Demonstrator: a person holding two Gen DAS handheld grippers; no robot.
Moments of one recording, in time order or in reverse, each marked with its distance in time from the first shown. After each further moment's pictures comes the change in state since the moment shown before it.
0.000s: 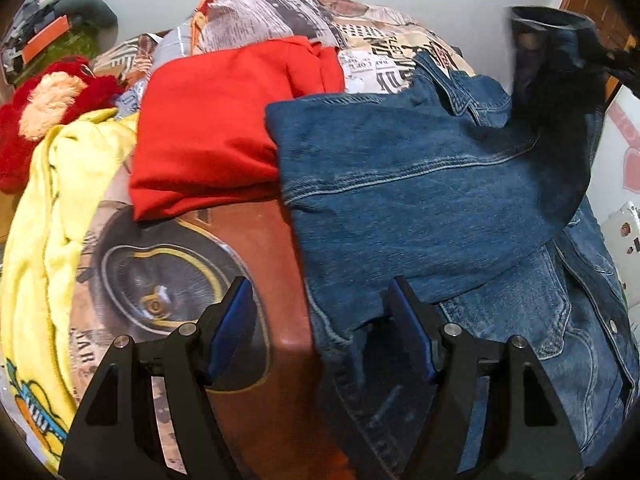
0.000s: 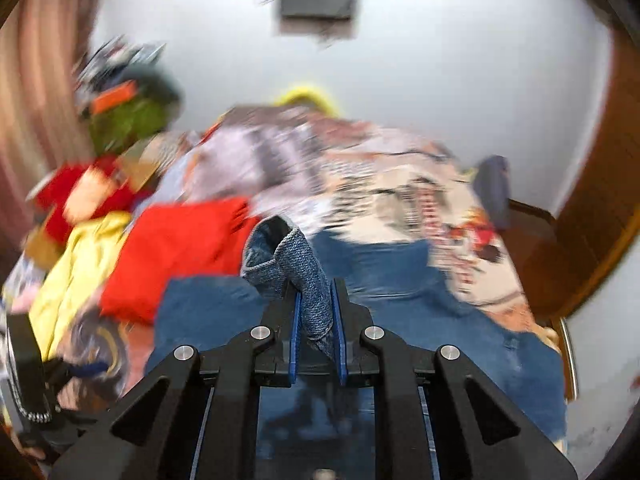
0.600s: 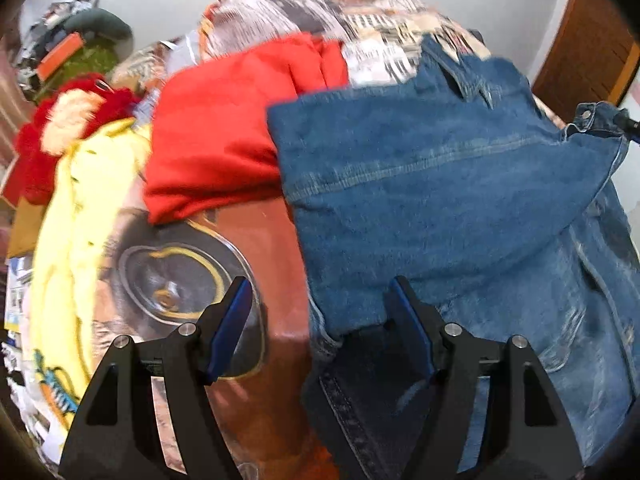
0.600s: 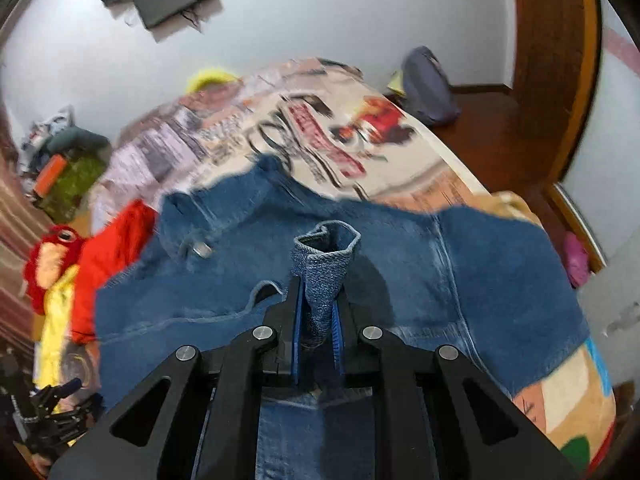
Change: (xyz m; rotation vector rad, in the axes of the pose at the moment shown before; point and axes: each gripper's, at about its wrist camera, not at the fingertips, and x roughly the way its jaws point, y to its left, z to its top) left arm -0.009 -0.027 0.006 0.025 0.007 0.159; right arm 0.024 -0.141 -0.045 0.325 0.114 0.079
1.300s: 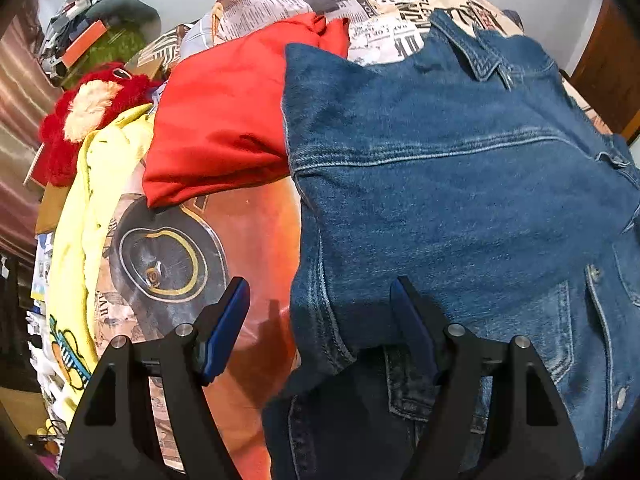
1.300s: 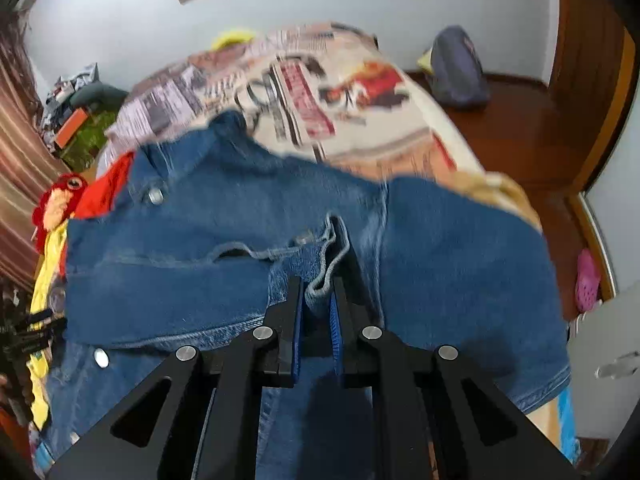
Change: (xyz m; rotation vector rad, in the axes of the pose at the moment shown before) left arm 0.020 -0.052 0.011 -0.036 0.122 0.150; right arm 0.042 -0.102 -0.034 -0.113 0.189 0.037
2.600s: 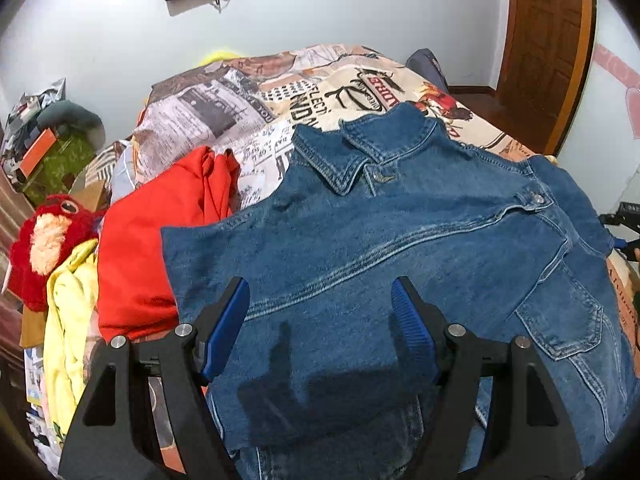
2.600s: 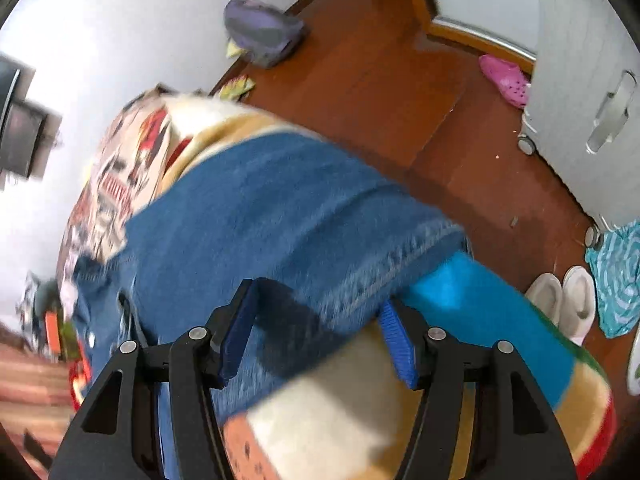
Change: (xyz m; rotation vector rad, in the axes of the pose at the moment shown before) left arm -0.055 -0.087 0.046 0.217 -0.289 -0.145; right arm -0.015 -0.192 -0.078 0.863 -0.038 -0.049
